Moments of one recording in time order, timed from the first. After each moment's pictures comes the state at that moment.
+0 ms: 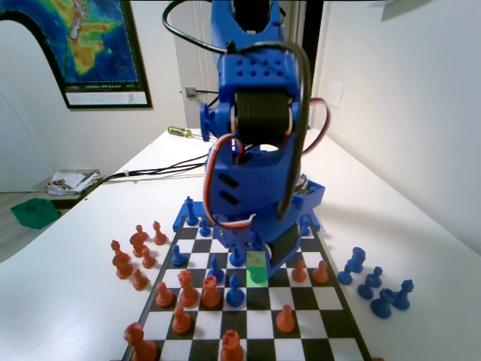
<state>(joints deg) -0.2 68.7 99.8 57.8 -43.3</state>
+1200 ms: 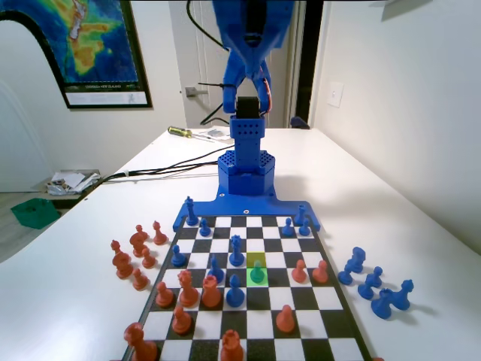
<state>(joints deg) -0.3 131.0 98.7 97.0 -93.1</state>
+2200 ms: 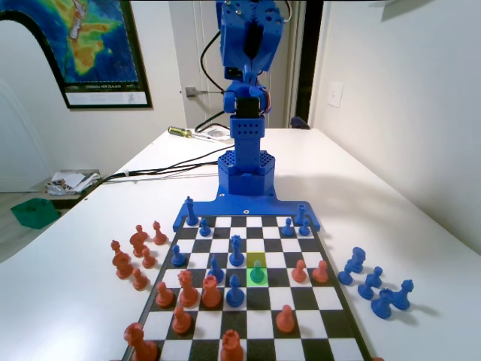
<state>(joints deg) 0.1 170.7 124.5 91.2 -101.2</state>
